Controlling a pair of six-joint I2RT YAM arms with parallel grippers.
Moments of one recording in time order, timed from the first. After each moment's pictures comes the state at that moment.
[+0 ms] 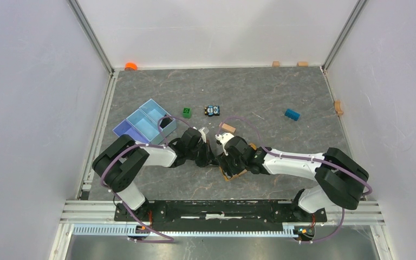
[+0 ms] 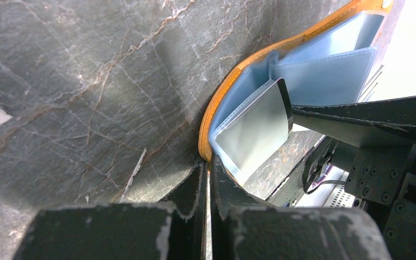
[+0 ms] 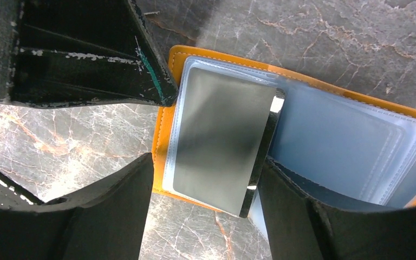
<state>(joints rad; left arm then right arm) -0.73 1.66 0.60 0.28 0.40 -0.89 0.96 1.46 0.68 -0.20 0.06 0.28</state>
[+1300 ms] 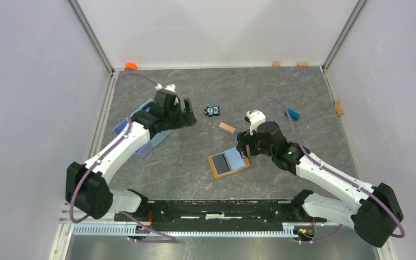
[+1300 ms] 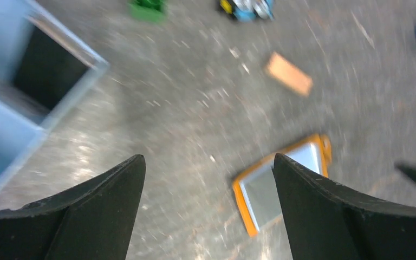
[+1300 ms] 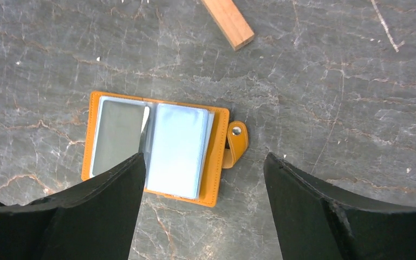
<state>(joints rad) -0.51 1.32 1.05 -0.52 -0.01 -0.55 0.71 1.06 0.66 -0.25 0.10 0.20</state>
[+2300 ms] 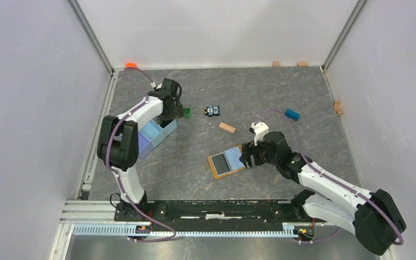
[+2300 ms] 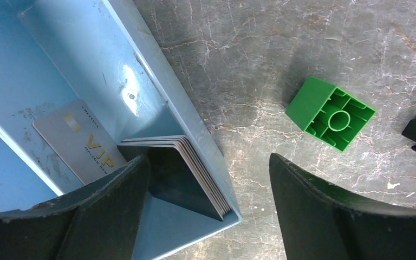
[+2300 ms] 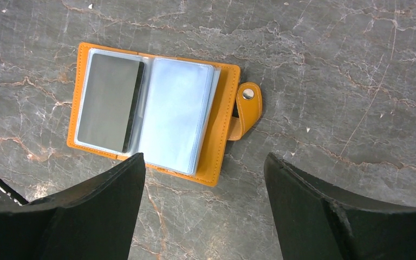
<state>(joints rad) -0.30 1.86 1.34 -0.60 -0.27 -0.57 0.64 0.99 0.45 -0.13 -0.06 0.18</state>
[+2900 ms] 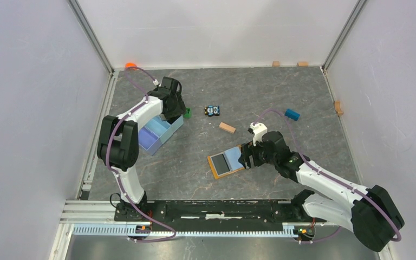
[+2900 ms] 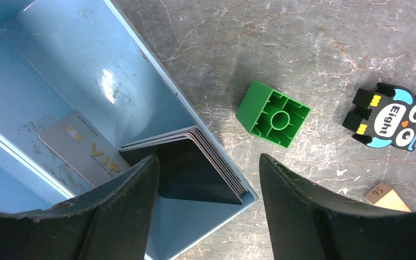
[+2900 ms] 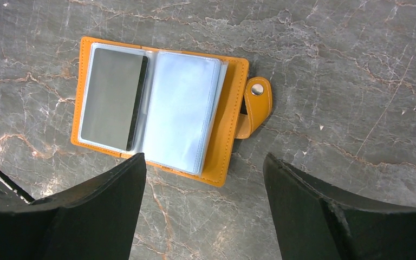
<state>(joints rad) -0.29 1.86 1.34 -0.52 -0.16 -0.57 0.64 1.02 0.44 -0.11 -0.09 0.21</state>
